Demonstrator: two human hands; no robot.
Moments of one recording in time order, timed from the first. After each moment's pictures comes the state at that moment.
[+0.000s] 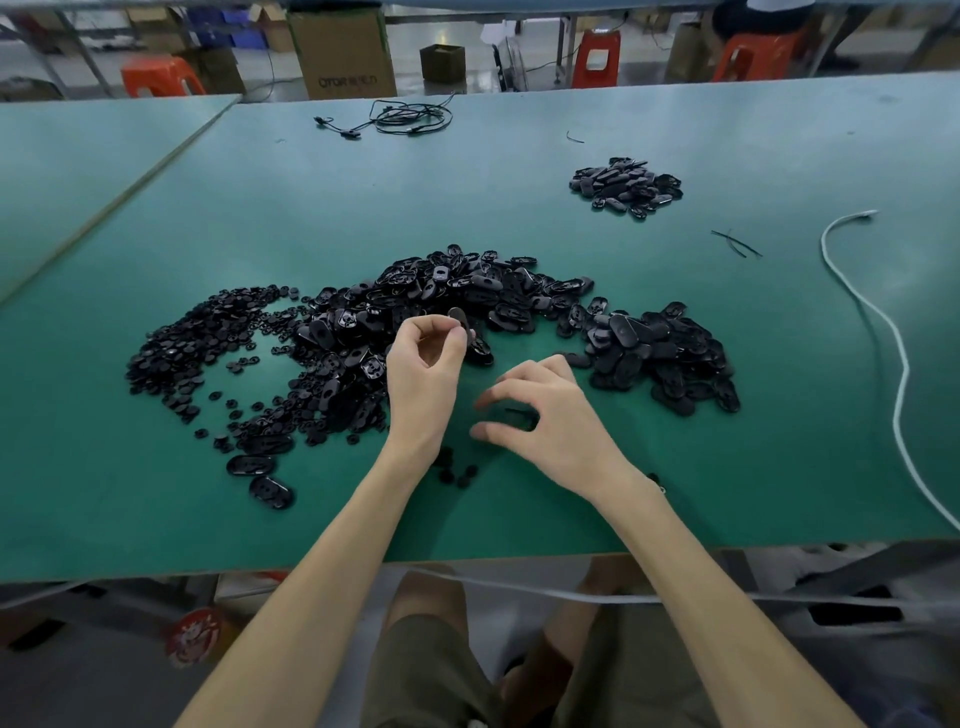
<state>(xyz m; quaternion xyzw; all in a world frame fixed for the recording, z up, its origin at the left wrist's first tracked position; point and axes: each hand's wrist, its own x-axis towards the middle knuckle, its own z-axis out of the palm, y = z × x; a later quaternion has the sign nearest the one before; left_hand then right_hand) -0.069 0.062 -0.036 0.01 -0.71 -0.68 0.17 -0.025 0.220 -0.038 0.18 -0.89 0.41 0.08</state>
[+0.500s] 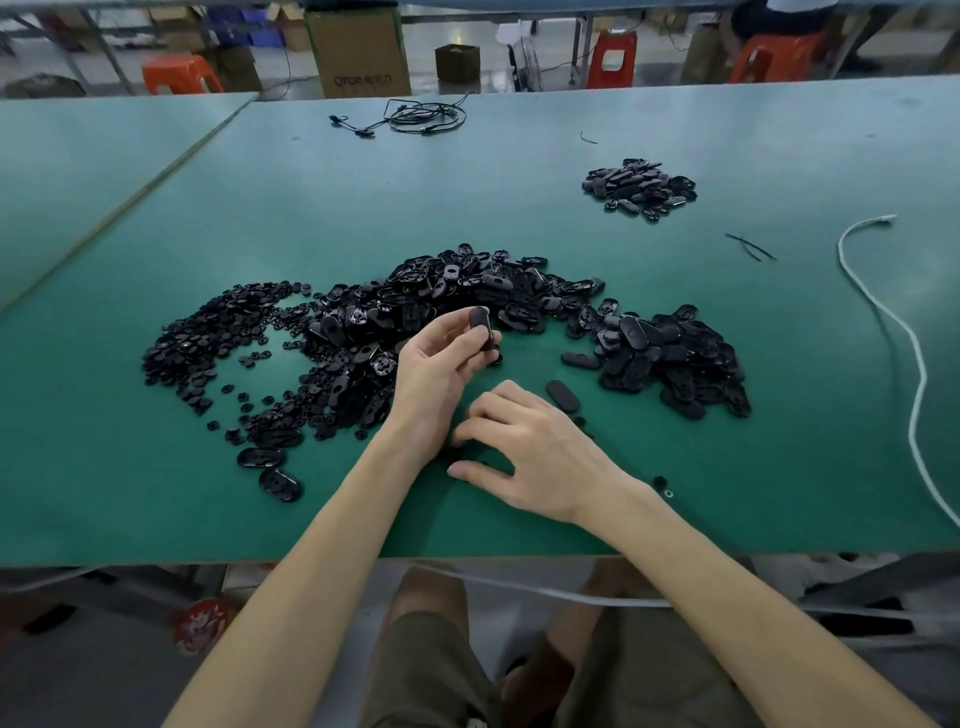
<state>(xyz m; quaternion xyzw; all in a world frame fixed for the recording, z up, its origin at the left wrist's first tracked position) -0.076 0.059 -0.034 0.00 -0.51 -0.86 0.00 -0.014 0.206 -0.040 0.38 -0.88 0.24 0.14</state>
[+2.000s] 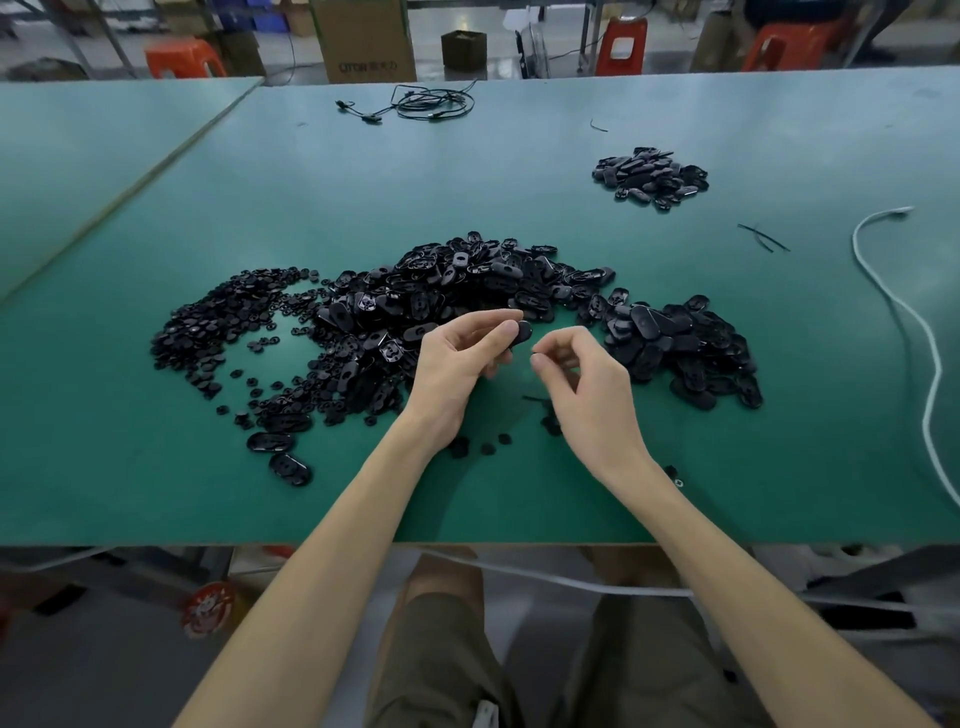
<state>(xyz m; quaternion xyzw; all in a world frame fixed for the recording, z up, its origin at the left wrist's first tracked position) -0.075 0.057 -0.041 -0.05 -0.62 -0.78 -0.01 -0.026 0.215 -0.030 0.06 -0.83 0.53 0.16</state>
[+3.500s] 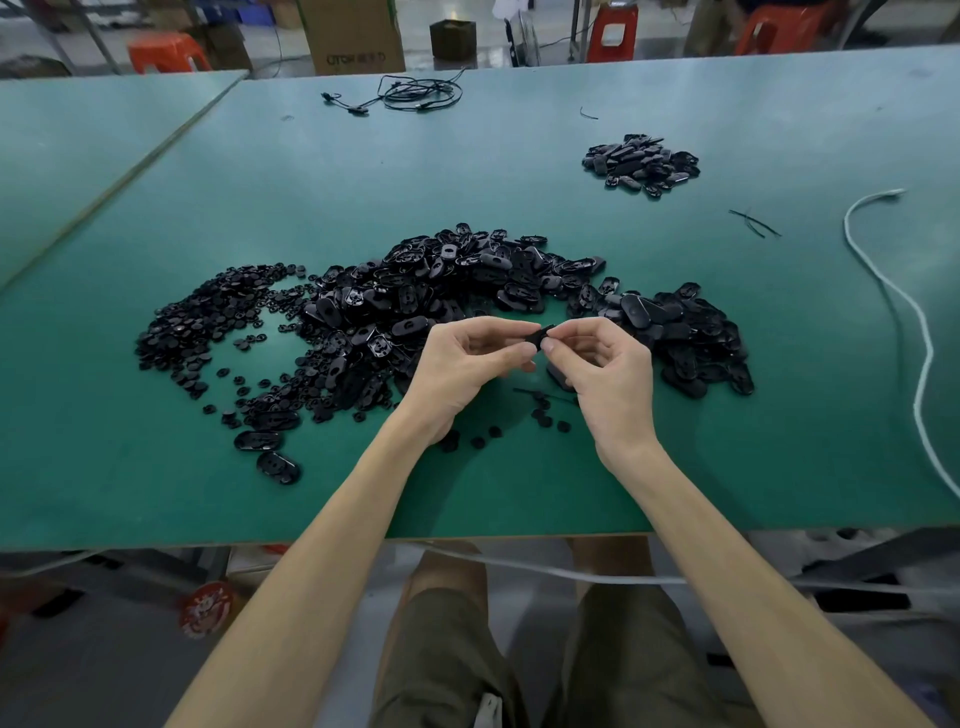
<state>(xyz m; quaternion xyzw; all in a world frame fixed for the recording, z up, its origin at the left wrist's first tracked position) -0.070 0.061 -0.035 -0.14 -0.69 -0.70 -0.05 -0.037 0.234 -0.043 -0.02 -0.72 0.67 0.16</state>
